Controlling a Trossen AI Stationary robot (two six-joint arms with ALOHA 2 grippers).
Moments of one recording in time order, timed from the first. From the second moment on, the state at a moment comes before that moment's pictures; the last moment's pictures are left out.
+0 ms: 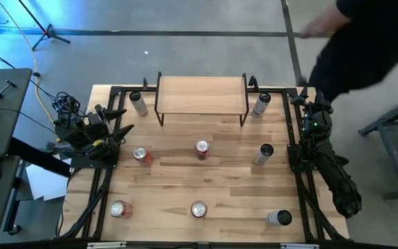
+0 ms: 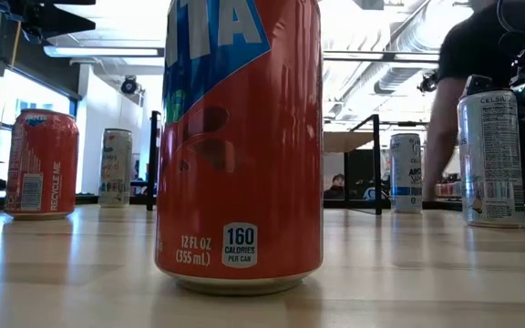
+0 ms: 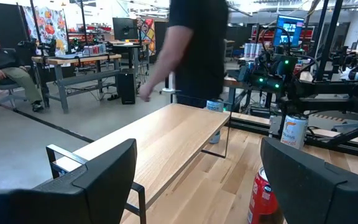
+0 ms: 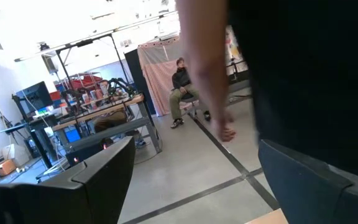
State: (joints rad) left arm -0.88 0.14 0.47 -0.27 -1.40 0.02; right arm -1.21 0.06 0.02 0.21 0.55 0.24
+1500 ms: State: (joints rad) left arm -0.73 0.62 0.41 0.60 -1.02 0.30; right arm -1.21 0.06 0.02 0.21 0.55 0.24
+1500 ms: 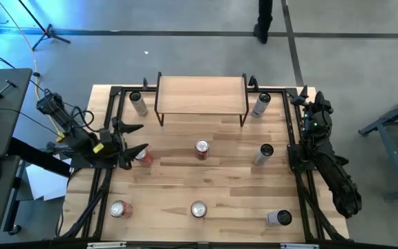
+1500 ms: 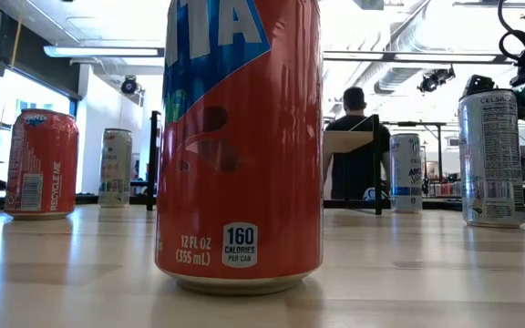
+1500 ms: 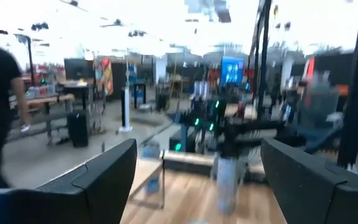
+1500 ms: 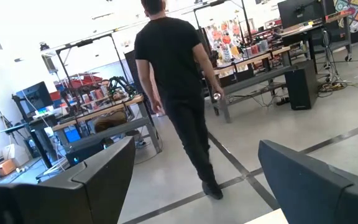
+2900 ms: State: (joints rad) left arm -0.40 1.16 0.46 0.73 -0.78 -0.03; right arm -1.21 0.06 0.02 0.21 0.55 0.24
